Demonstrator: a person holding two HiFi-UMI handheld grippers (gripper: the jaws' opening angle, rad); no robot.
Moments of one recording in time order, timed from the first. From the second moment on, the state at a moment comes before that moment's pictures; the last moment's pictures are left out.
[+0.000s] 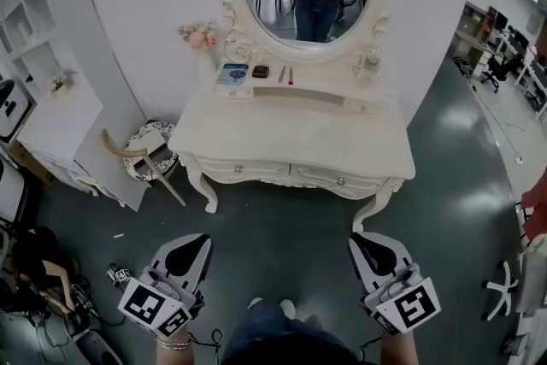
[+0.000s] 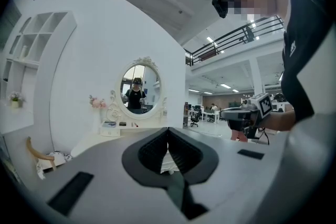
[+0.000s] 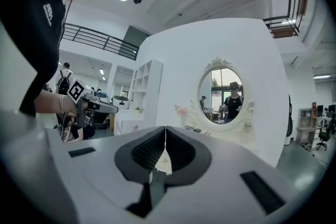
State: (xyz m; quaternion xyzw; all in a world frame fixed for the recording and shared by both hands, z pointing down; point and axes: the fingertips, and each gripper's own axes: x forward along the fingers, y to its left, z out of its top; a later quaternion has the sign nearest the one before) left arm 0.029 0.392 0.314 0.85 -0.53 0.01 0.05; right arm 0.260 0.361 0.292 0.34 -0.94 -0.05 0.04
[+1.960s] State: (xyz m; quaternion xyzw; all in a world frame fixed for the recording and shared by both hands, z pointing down) left arm -0.067 0.201 0.302 0.86 -0.51 0.02 0.06; right arm 0.127 0.164 0.286 0.31 -0.95 -0.03 0.04
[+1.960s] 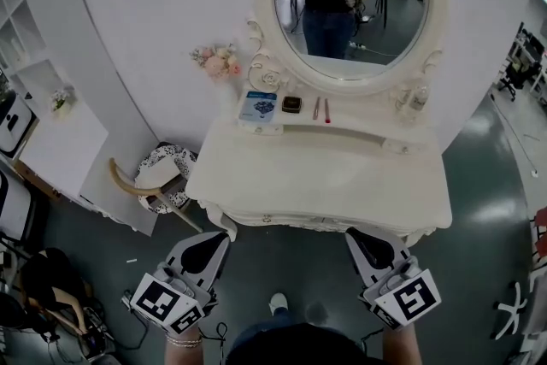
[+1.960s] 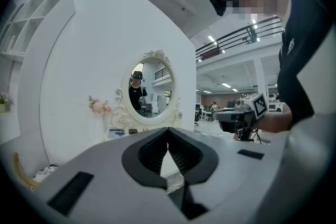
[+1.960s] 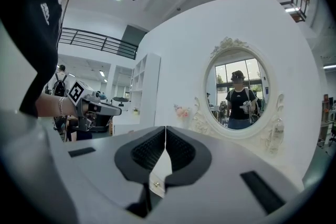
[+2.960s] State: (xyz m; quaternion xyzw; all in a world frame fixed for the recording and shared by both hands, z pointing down) left arm -0.124 0.168 0.336 0.85 -0.53 0.02 0.10; right arm 0.079 0.117 0.315 0.32 -0.95 0.00 0.08
